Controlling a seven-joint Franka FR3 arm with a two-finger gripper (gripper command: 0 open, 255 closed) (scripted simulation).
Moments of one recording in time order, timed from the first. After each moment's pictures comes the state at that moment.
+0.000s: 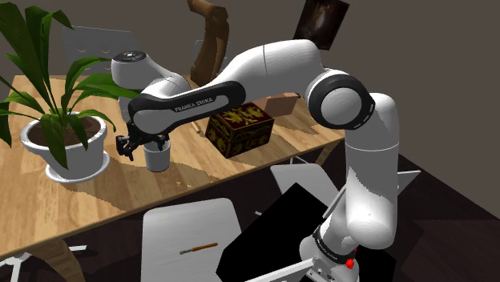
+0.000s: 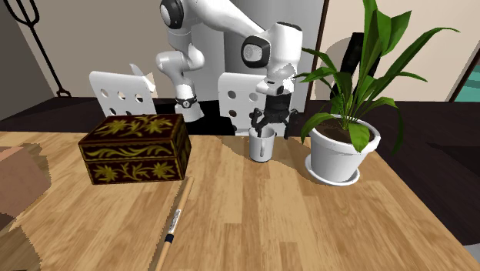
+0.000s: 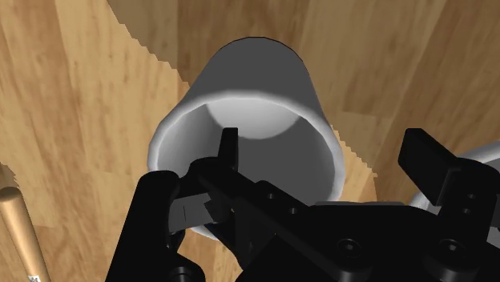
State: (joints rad) arm 0.22 0.53 0.35 -1.57 -0.32 2.09 0.77
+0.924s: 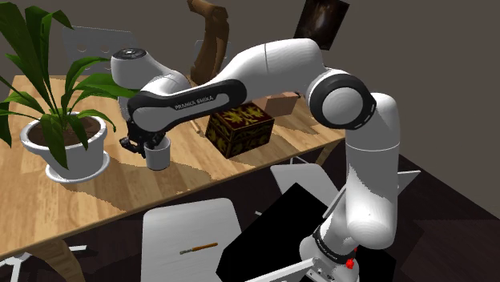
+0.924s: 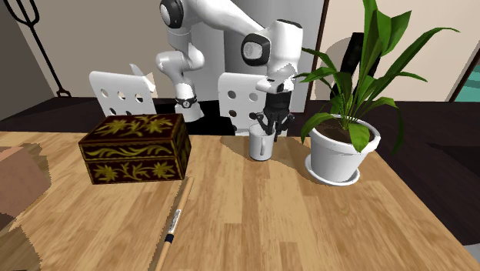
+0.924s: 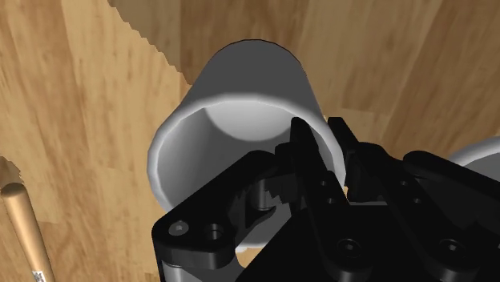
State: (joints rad) arm 0.22 0.53 0.35 -1.57 -0.32 2.08 0.77
